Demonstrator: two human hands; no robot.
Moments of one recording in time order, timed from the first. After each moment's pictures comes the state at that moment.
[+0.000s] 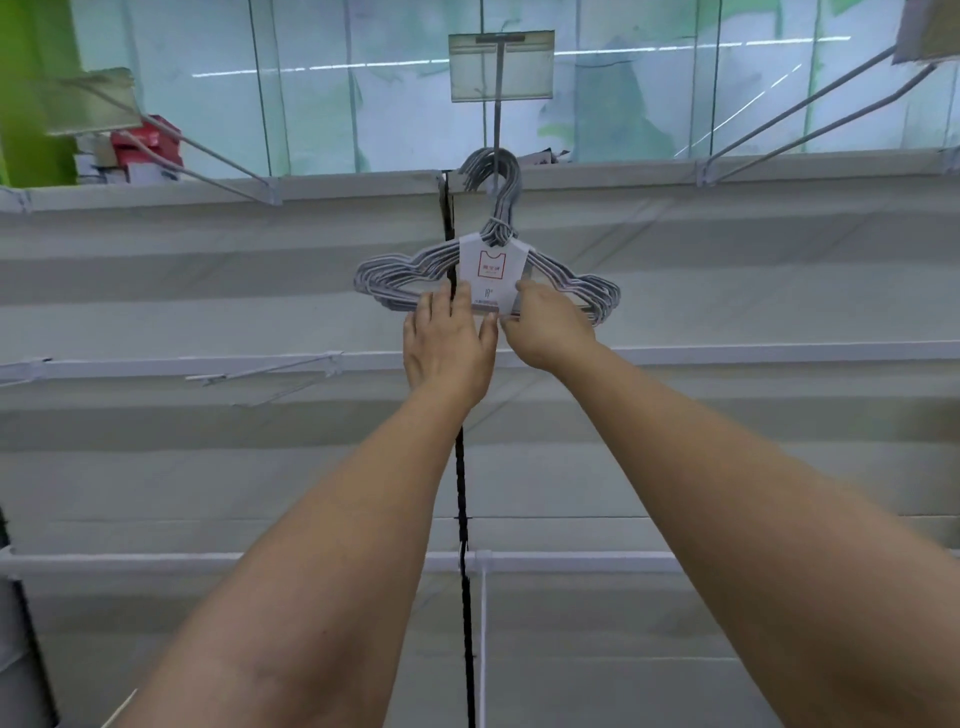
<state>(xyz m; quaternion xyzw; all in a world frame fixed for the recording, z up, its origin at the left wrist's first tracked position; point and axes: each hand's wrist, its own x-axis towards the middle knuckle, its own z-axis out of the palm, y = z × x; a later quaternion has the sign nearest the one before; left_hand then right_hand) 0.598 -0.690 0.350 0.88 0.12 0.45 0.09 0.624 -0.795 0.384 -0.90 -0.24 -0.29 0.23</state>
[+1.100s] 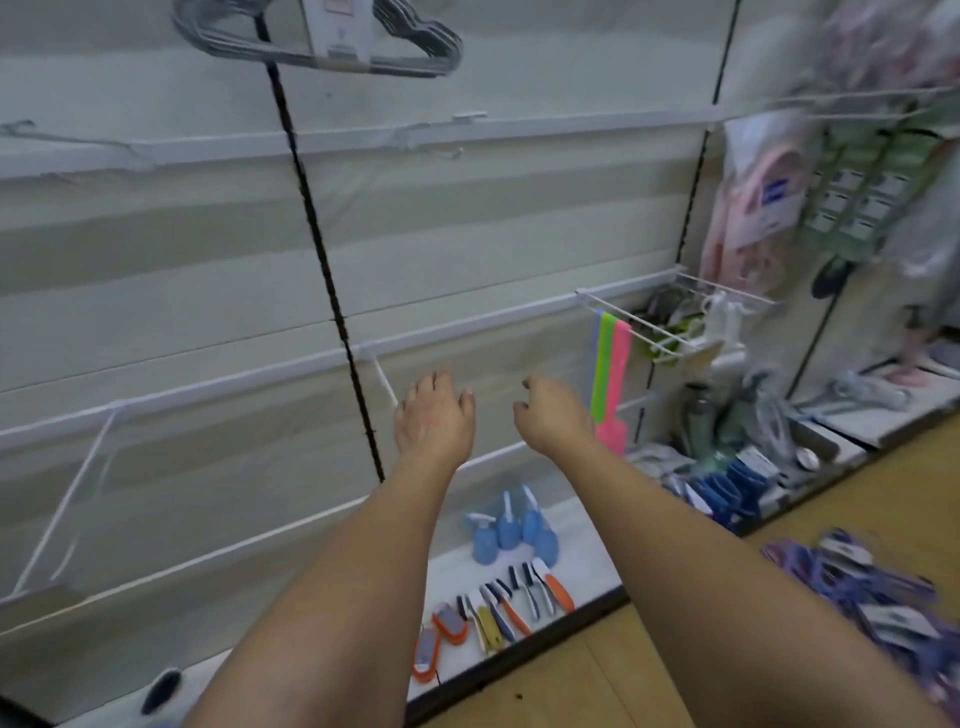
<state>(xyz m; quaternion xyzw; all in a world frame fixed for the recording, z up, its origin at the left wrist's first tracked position) 0.441 -0.750 0.081 0.97 -0.02 0.13 0.20 0.435 -0.885 0.087 -0.97 0.07 -0.05 0.24</state>
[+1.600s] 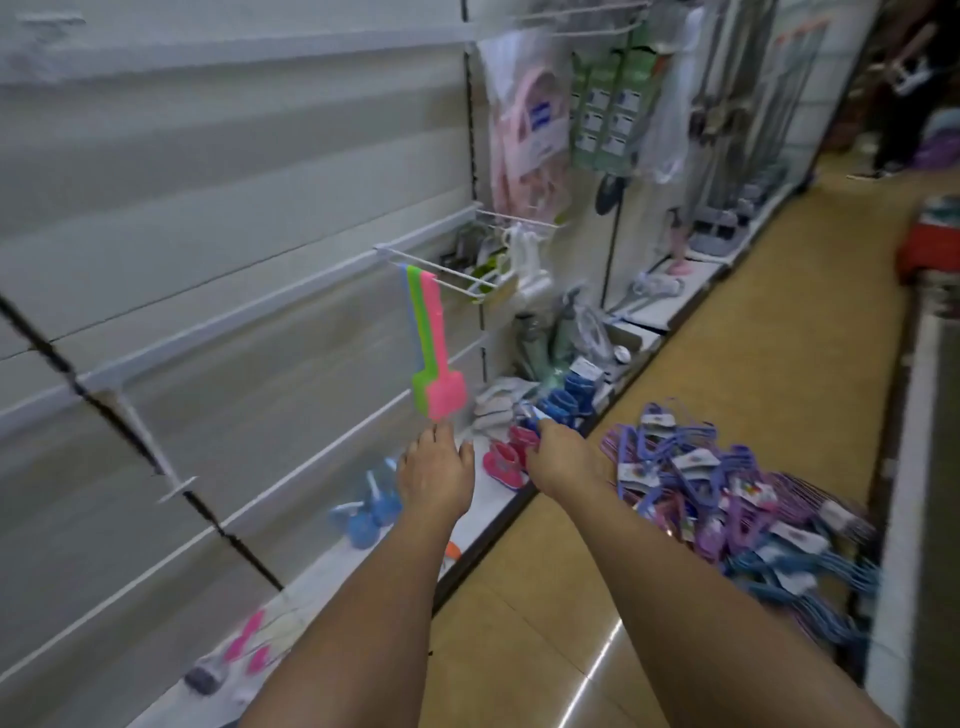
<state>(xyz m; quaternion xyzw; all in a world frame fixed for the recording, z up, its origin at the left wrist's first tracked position) 0.401 -0.943 -0.020 0.97 -0.19 -0.04 0.17 0.337 -1.076 -0.011 -0.92 0.32 0.02 0.22</state>
